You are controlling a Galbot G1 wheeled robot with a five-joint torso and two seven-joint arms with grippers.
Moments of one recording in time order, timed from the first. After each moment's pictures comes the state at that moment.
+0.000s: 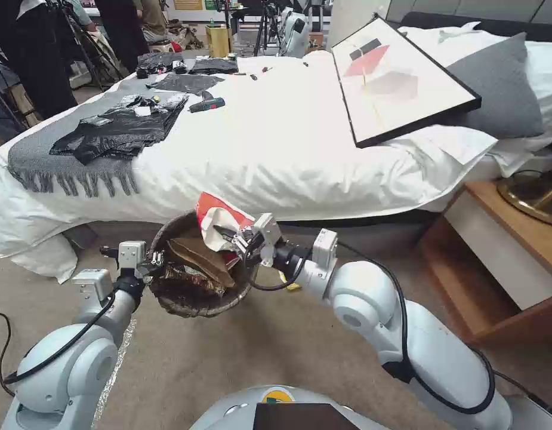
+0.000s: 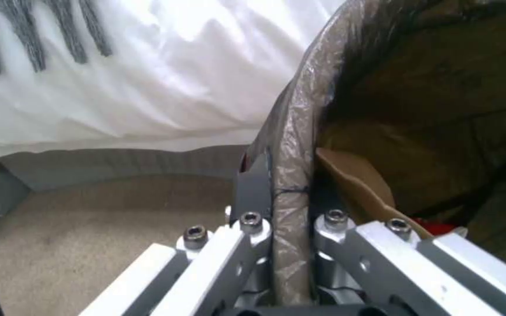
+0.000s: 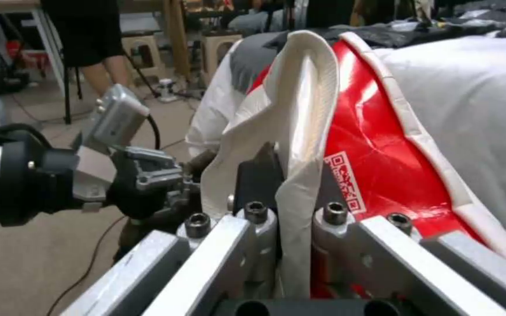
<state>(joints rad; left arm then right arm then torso) 1.58 -1.24 -0.80 -2.48 -0.48 0.74 -0.12 -0.81 1.04 -0.15 2.28 0.70 -0.52 -0.03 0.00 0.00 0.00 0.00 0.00</state>
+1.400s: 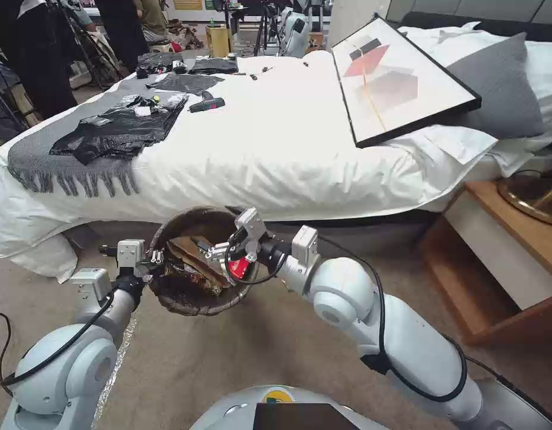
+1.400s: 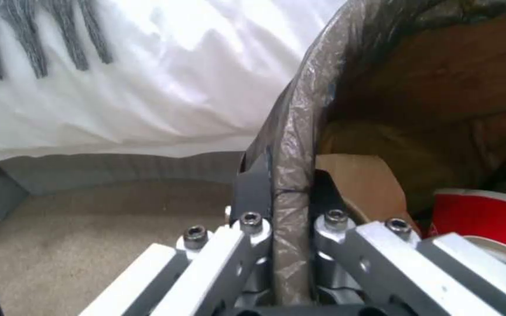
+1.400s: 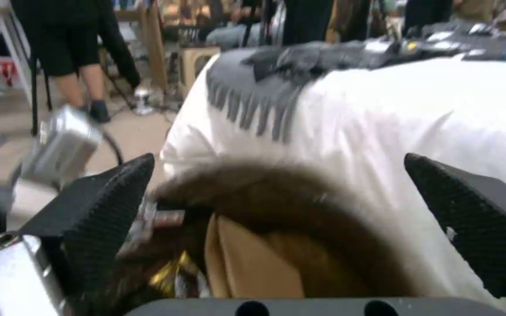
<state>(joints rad) 1.57 -1.25 -0.80 -2.49 -0.49 0.74 -0.12 -0.75 1.12 -0.19 2.24 0.65 -0.53 0.04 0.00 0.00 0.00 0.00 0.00</state>
